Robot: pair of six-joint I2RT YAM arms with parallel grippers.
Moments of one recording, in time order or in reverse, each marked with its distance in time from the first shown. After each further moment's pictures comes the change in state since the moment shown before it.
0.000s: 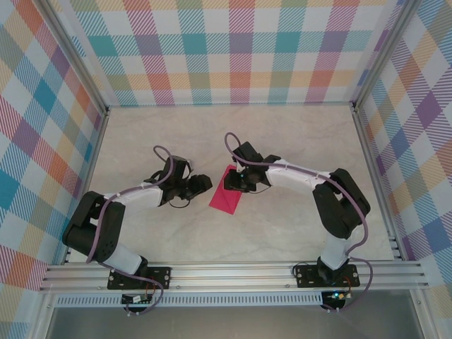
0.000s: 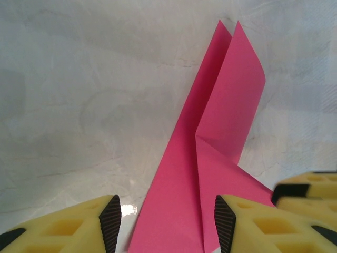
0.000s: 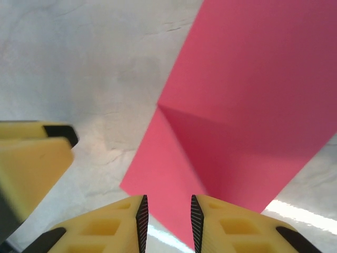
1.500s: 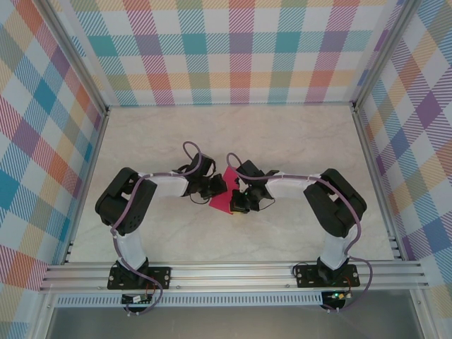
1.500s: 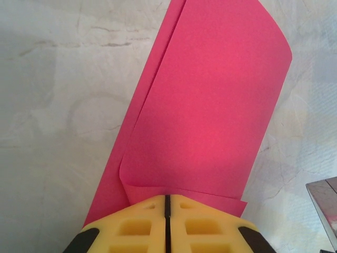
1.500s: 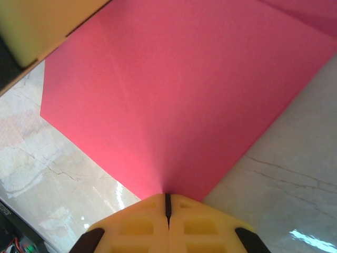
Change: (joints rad) left arm -0.122 0.320 0.226 0.000 -0.015 0.012; right arm 0.034 0.023 -0.204 0.083 -0.178 0.040
